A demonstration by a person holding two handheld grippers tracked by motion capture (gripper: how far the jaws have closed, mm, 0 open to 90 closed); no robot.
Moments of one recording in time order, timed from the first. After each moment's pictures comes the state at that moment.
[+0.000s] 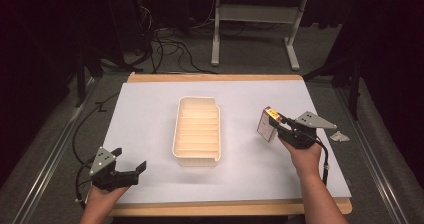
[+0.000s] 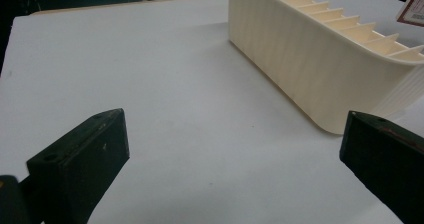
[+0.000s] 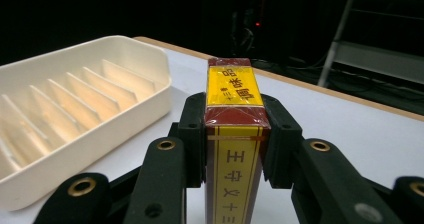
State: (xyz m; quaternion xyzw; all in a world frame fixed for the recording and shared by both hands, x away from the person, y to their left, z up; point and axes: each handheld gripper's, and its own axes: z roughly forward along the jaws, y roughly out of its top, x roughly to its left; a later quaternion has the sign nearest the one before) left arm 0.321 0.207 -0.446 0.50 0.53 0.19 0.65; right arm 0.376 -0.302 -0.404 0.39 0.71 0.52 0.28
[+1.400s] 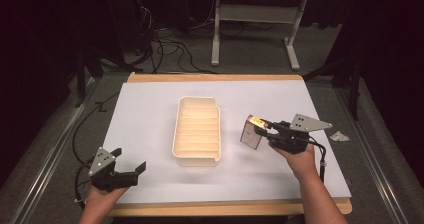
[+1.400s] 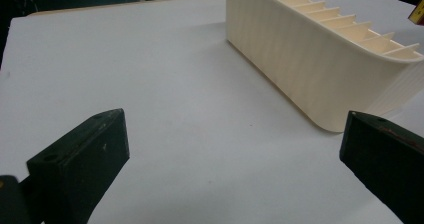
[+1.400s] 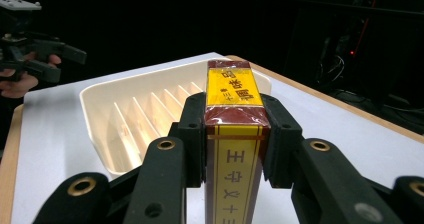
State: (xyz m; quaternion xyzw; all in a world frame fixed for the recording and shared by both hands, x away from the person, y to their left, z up) left arm 0.320 0.208 -0.445 0.51 0.53 0.19 0.65; right arm 0.366 -0.278 -0.390 0.25 0.75 0.59 0.19
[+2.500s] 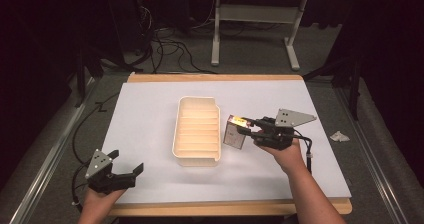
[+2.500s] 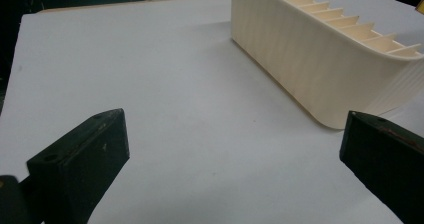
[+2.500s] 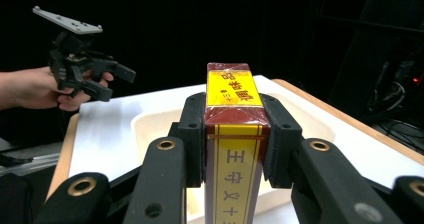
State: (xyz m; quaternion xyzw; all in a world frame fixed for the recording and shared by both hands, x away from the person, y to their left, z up) left arm 0.315 0.214 -0.446 0.50 0.54 0.20 0.65; right arm 0.375 -0.235 -0.370 0.18 0.75 0.62 0.14
